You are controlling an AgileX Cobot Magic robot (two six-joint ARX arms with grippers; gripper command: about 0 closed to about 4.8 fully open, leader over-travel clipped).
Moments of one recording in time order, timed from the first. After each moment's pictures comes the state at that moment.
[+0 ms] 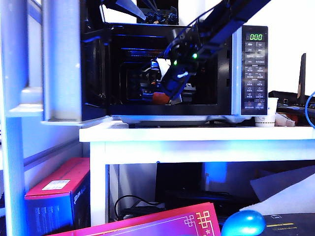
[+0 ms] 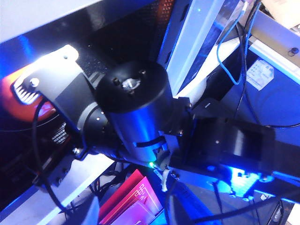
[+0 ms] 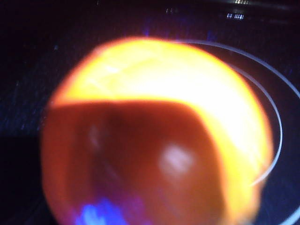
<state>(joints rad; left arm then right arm) -0.46 1.91 2.18 -0.85 0.38 0.04 0.44 2.45 2.23 -0.20 0.03 0.06</state>
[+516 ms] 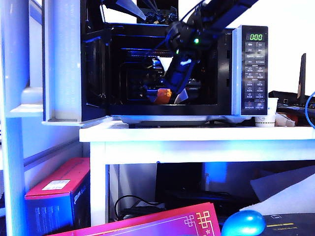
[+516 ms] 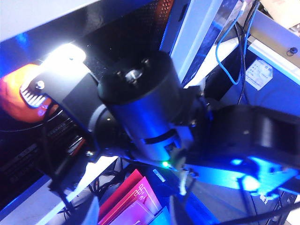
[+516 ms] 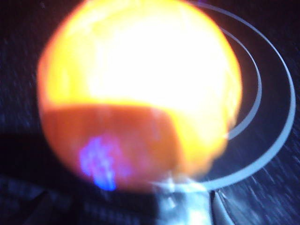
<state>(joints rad) -0.46 1.91 2.18 -0.85 0.38 0.04 0.44 2.40 2.24 -0.42 0.07 0.04</state>
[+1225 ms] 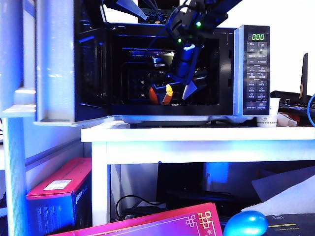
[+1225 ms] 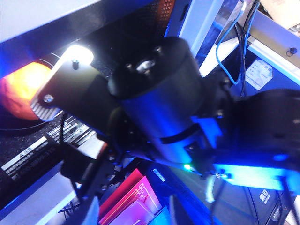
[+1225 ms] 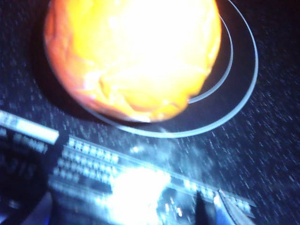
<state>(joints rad) -0.46 1.91 2.18 -0.85 0.39 0.04 0.45 2.34 2.25 -0.63 0.17 -0.12</state>
